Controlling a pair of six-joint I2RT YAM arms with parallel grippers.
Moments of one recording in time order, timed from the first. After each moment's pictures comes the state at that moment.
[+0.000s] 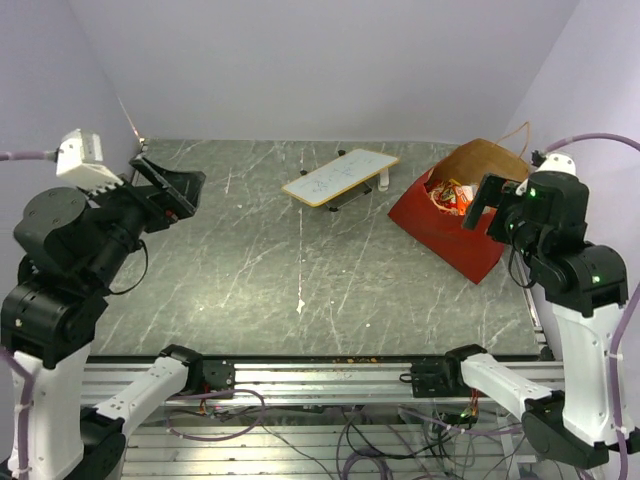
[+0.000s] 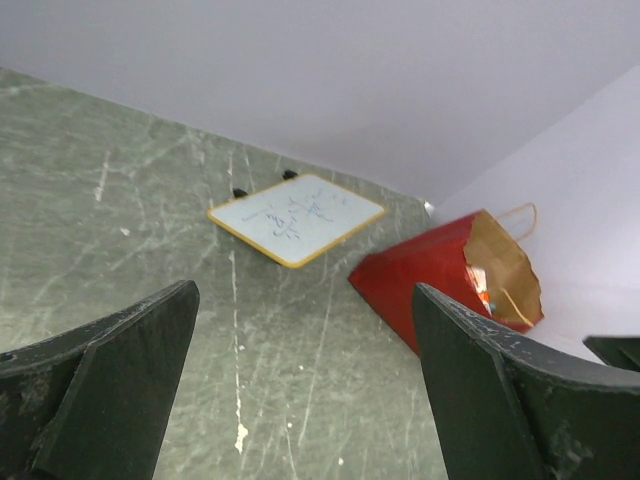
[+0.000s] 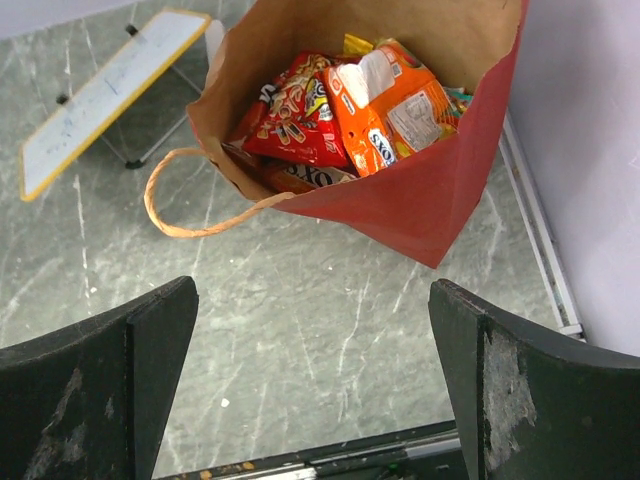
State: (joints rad) left arm -0.34 0.86 1.71 -0.92 -0.14 -0.58; right arm 0.26 0.97 1.64 -1.19 0.37 0.32
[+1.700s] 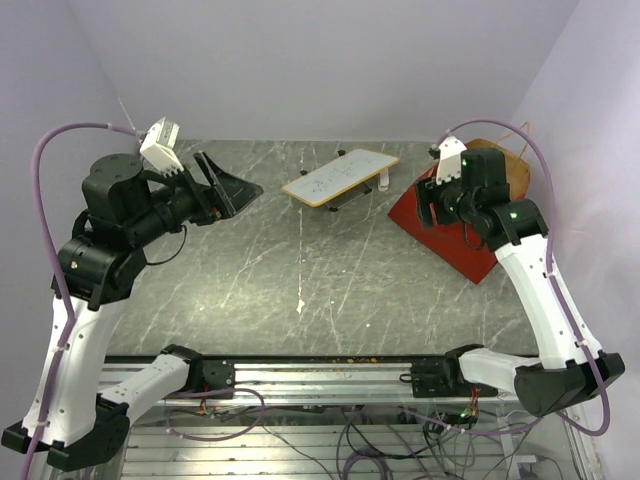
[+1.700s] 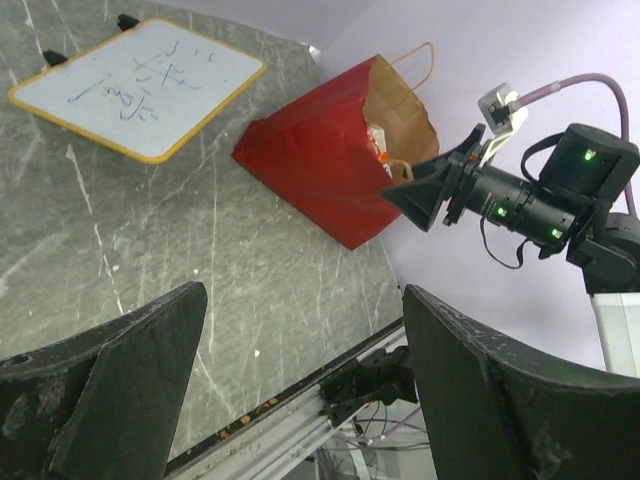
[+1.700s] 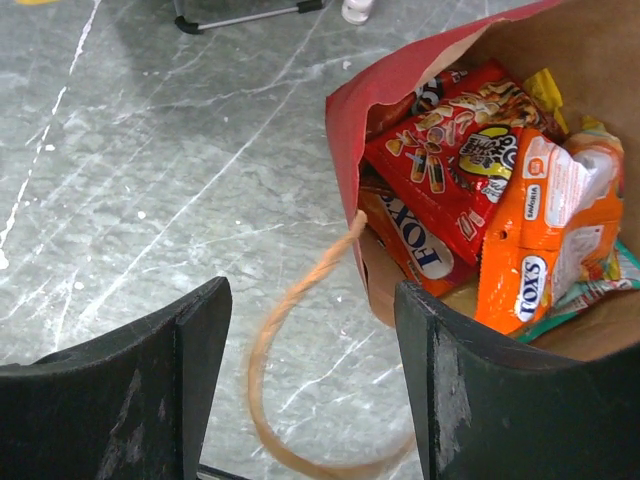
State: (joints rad) left arm -0.33 0.96 1.55 -0.78 0.34 -0.69; right arm 0.28 1.18 1.40 -0.88 0.01 -0.15
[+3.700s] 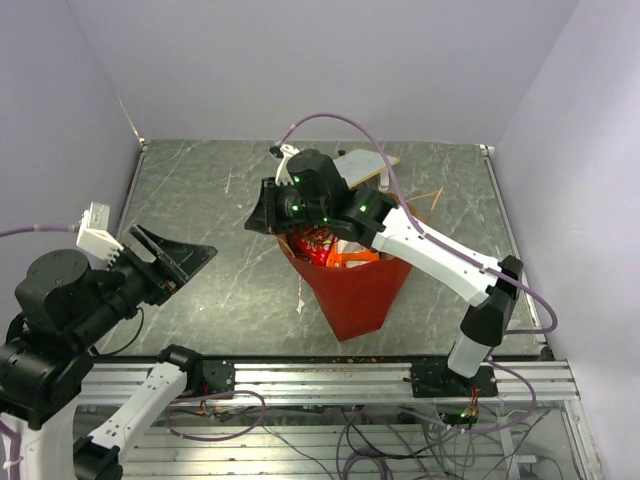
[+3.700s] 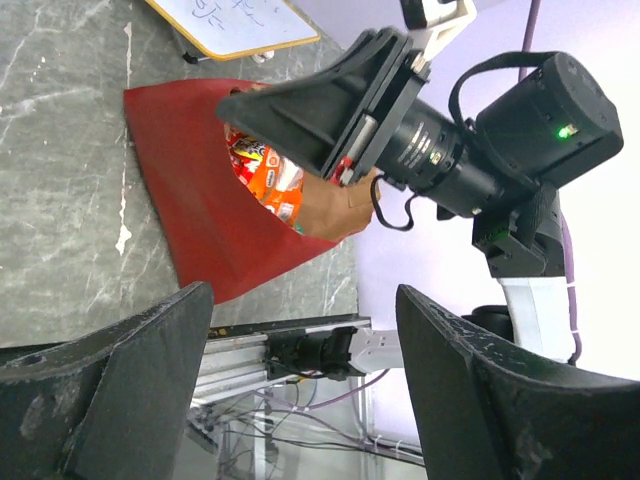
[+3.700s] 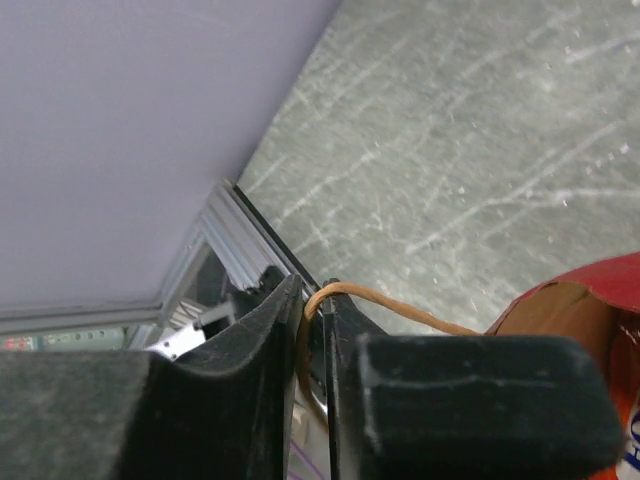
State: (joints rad) left arm -0.33 0.66 1.54 -1.18 0.16 -0.96; right arm 1.01 1.72 1.78 -0.52 -0.12 0.67
